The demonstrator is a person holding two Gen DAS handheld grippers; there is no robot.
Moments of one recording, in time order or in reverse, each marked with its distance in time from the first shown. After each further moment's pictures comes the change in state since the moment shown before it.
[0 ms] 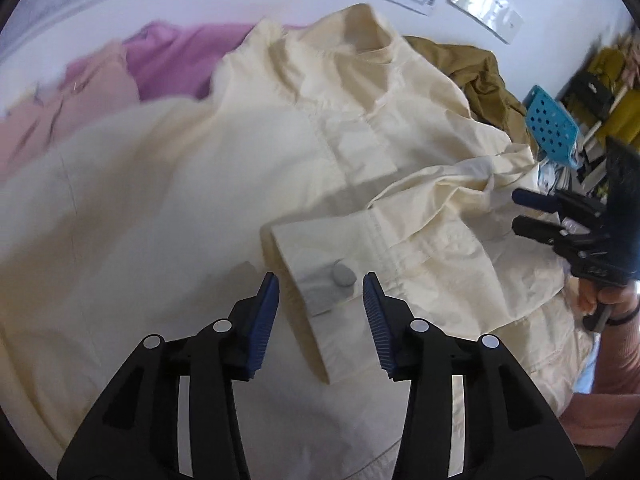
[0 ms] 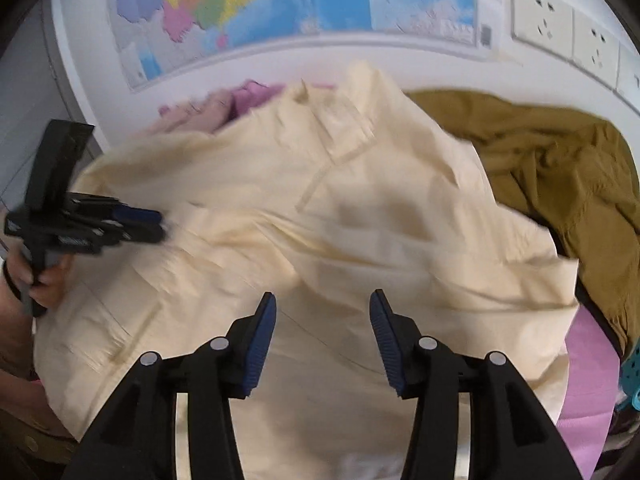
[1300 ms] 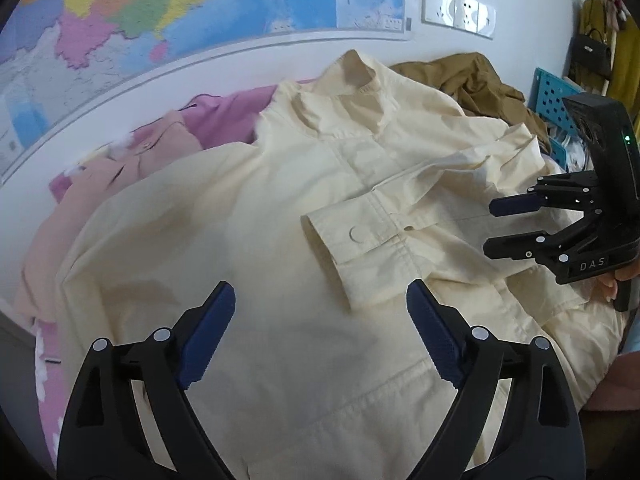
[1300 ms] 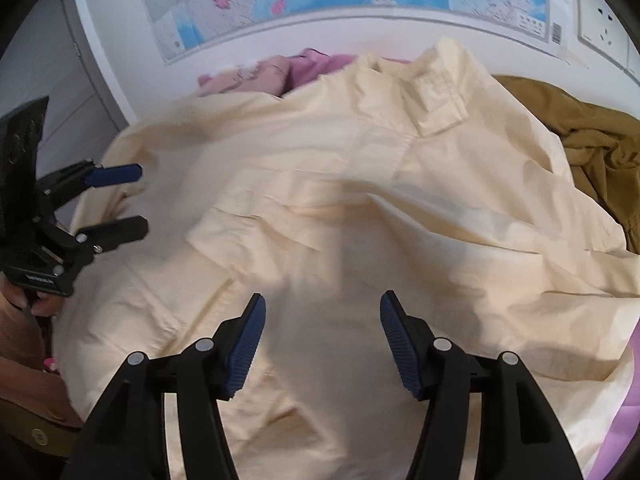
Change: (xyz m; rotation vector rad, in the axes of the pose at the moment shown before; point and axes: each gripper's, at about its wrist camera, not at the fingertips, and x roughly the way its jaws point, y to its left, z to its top) left arm -0.067 -0.028 -0.055 0.122 -0.182 0.235; right arm 0.041 0.066 -0.006 -0.044 0.070 0.089
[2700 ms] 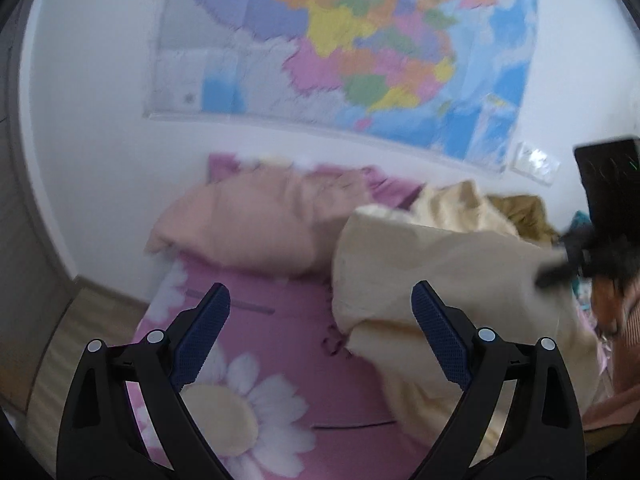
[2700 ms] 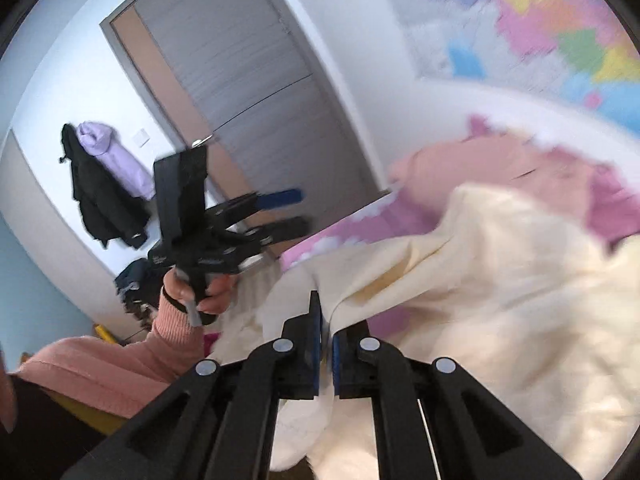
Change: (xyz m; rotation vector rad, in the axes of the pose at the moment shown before) left arm -0.181 0.164 -0.080 -0.367 -0.294 0.106; right arm -0.045 0.176 0.124 -0.344 0.021 0.649
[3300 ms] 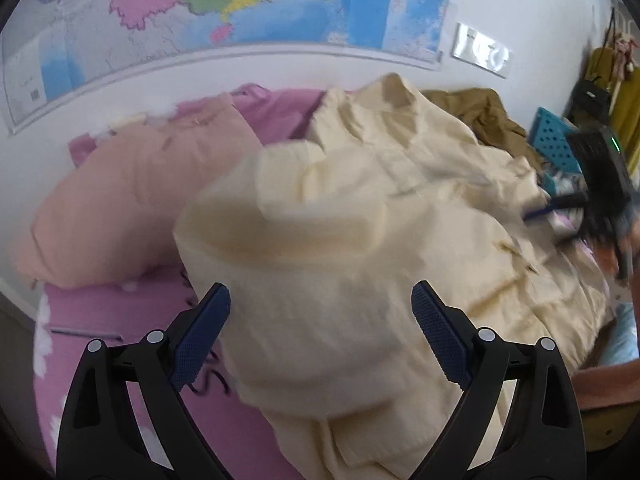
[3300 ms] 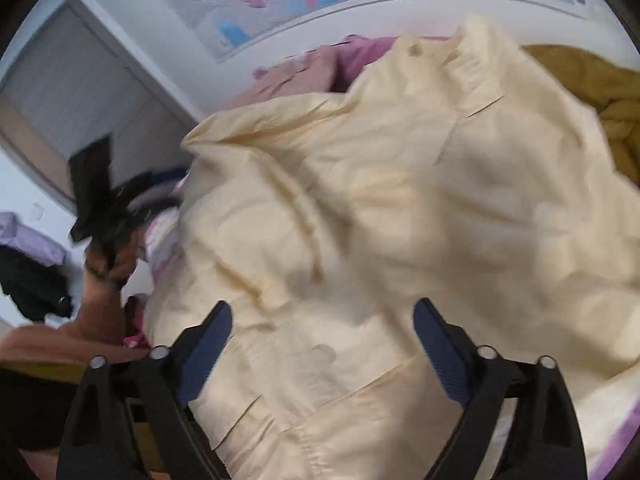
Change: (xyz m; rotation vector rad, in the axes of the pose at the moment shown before) left arm 0.147 -0.106 -0.012 0.237 0.271 -0.144; right arm -0.086 -0.146 -0.169 0.410 0.021 -0.304
